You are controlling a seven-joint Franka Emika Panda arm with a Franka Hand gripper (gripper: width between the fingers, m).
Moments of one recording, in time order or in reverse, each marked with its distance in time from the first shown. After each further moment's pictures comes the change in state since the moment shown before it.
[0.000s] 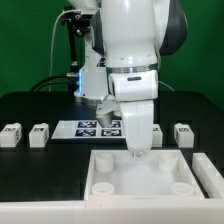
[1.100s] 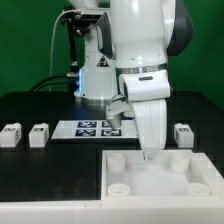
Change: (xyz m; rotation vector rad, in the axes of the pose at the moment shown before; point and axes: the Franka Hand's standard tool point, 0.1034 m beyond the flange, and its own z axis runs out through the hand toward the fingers) arm 0.016 0.001 0.002 -0.018 0.018 -0.028
